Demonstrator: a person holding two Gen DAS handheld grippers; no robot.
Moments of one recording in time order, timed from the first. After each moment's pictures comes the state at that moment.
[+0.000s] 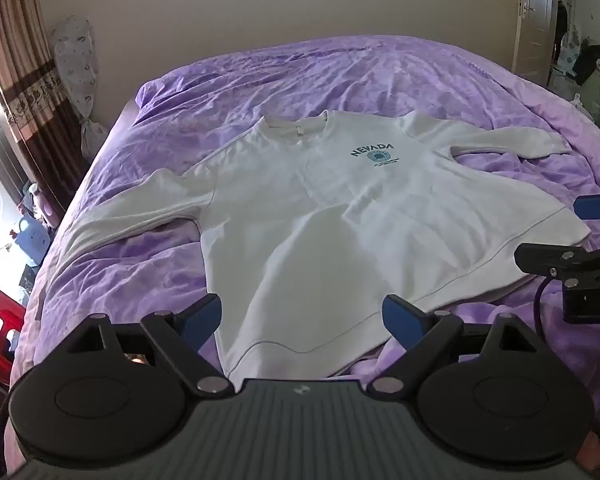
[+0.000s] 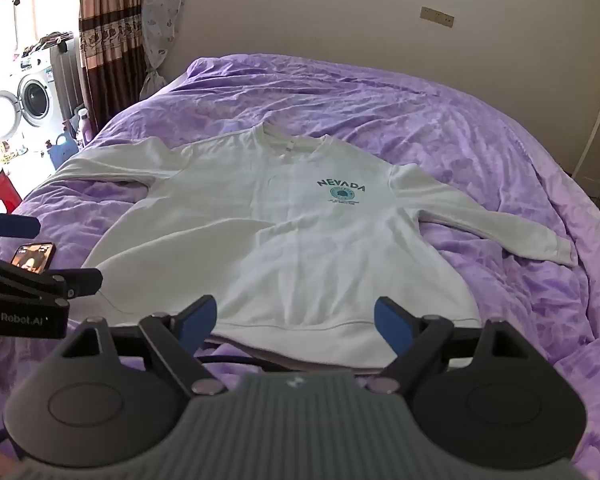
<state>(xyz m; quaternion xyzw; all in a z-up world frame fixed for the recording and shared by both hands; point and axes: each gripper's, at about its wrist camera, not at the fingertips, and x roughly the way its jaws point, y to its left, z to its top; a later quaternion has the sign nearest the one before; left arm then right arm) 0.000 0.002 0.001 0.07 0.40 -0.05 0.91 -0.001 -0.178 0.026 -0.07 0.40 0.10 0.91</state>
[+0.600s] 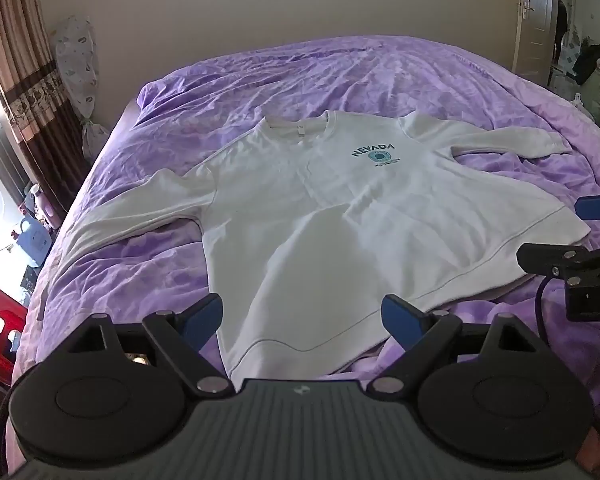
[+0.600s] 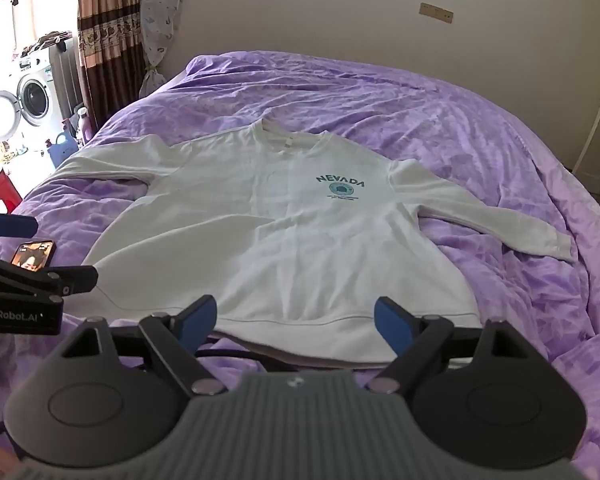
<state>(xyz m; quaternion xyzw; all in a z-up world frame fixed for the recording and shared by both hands) -0.001 0.000 0.001 0.08 0.40 -0.04 0.91 0.000 -0.180 0.024 -0.06 0.40 0.10 0.91</state>
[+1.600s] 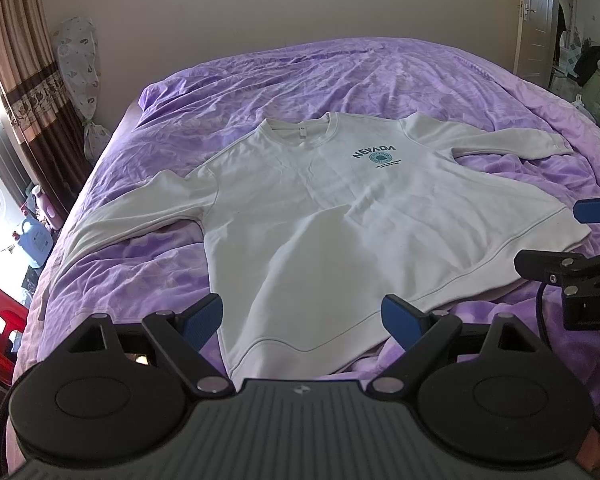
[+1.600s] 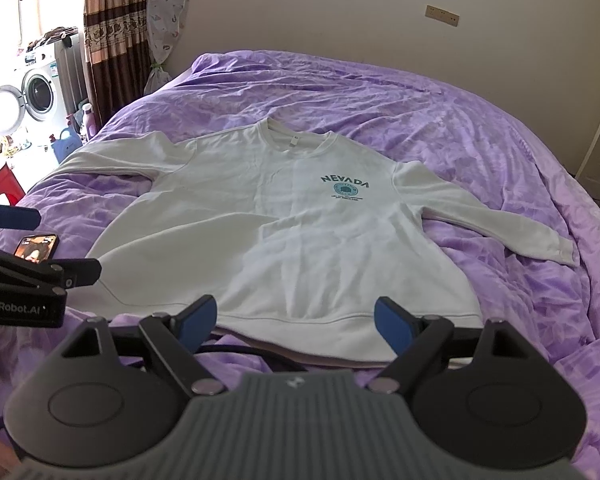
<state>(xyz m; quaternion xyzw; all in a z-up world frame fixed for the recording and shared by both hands) -0.003 0.000 0.001 0.08 0.40 -0.04 0.91 -0.001 -0.178 0.025 -0.07 0.40 0.10 0.91</state>
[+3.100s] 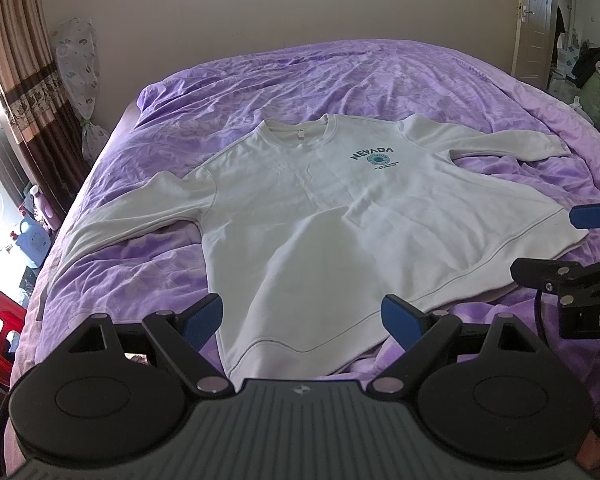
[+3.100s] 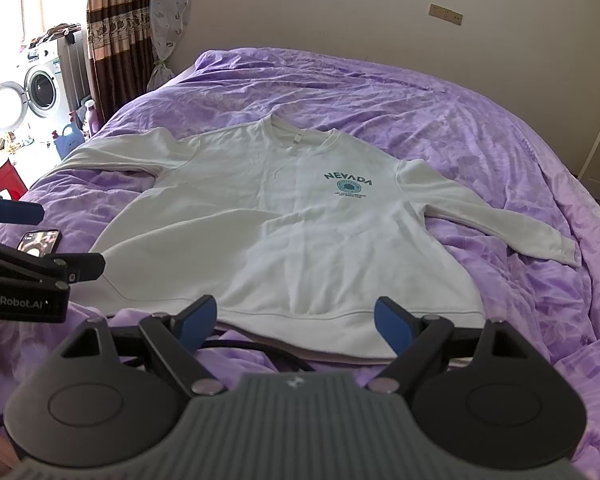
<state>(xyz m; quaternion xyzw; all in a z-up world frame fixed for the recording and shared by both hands) -0.001 0.008 0.007 0.08 0.40 -0.04 0.91 -0.005 -0.175 0.024 -0.07 0.40 0.11 0.91</state>
